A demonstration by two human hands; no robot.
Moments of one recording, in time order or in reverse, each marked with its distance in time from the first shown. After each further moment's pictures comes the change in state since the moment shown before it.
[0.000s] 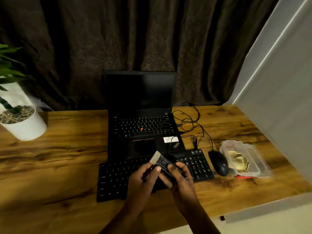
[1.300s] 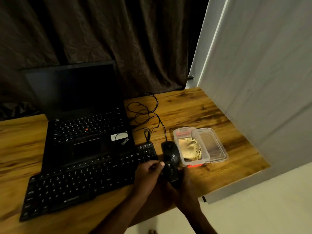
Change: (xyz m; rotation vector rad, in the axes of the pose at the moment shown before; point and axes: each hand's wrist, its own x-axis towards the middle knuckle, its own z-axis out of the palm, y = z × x) left_hand 0.015 0.003 0.226 0.109 -0.187 -0.190; right_hand 0.015 -0.080 -0.216 -1.052 0.086 -0.329
